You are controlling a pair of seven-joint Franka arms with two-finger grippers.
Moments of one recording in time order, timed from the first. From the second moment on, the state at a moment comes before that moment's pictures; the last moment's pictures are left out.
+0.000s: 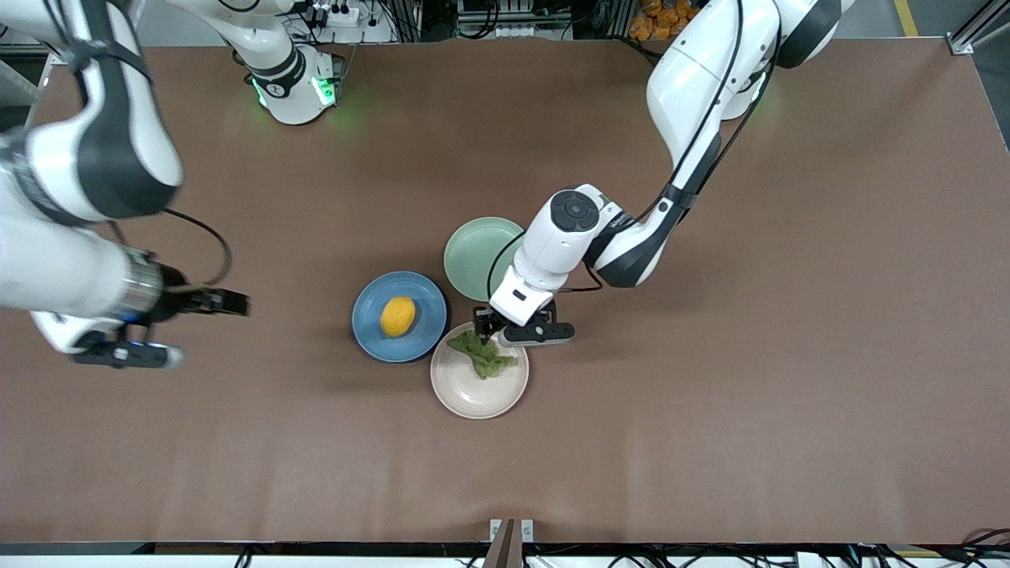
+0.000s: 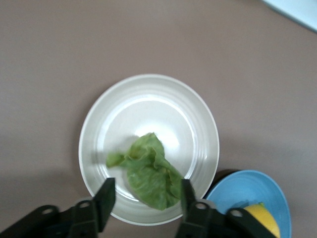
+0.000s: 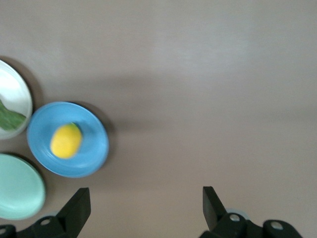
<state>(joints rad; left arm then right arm) -0.53 0.79 -0.22 -1.40 0.13 2.63 -0.95 -0.09 0.38 0.20 -1.32 -0.04 1.55 0.10</state>
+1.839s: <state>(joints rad) 0.01 -0.06 -0.21 -1.53 0.00 1.45 -0.26 -0.11 0.04 0.15 -1.52 0.03 1.42 -0.01</state>
